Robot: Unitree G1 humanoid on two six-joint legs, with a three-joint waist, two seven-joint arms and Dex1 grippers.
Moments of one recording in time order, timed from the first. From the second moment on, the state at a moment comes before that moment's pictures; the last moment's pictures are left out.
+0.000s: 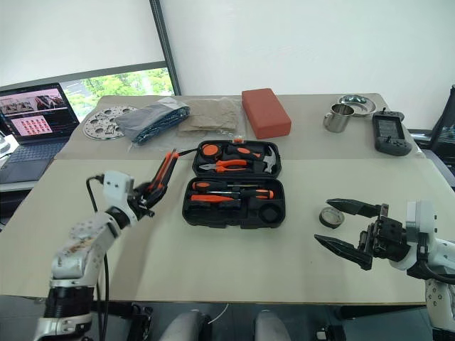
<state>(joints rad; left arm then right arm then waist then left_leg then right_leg) -0.25 0.44 0.18 -0.11 -0.34 0.41 -0.61 0.10 -0.74 -0.46 -0.16 0.73 0.15 1.35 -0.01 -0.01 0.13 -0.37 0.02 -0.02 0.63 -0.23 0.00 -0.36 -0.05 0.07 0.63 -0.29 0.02</state>
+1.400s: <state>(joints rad) -0.90 0.49 -0.34 0.73 0.03 -0.27 -1.48 0.16 -0.73 -0.50 -0.15 0.73 0.13 1.37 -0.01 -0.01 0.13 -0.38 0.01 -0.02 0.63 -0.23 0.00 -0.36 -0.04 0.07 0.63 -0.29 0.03</state>
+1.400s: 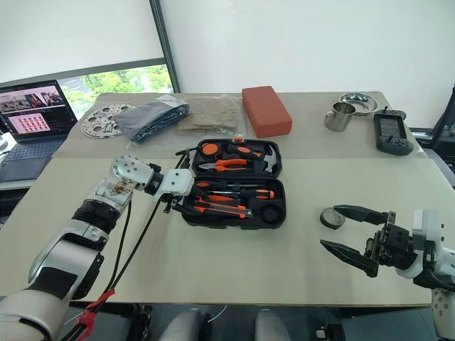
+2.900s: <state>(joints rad) -0.90 0.27 -0.20 0.89 -0.12 -0.25 -1.49 0.18 -0.73 -0.49 -0.15 0.72 0.10 1.37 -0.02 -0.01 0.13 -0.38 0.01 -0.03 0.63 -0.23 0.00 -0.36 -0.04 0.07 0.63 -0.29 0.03</state>
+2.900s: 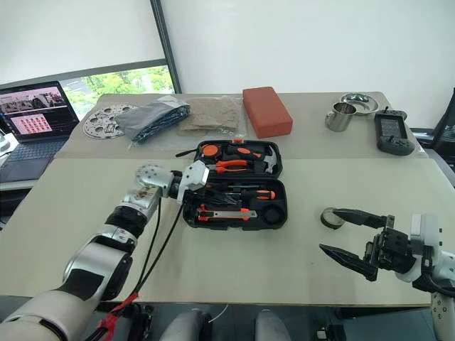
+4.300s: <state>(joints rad) -0.95 0.24 -0.29 1.13 0.13 -0.59 -1.27 0.22 -0.73 -0.50 -0.16 0.72 0.09 1.37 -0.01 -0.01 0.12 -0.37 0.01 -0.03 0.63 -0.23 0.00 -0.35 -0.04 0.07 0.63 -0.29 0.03</state>
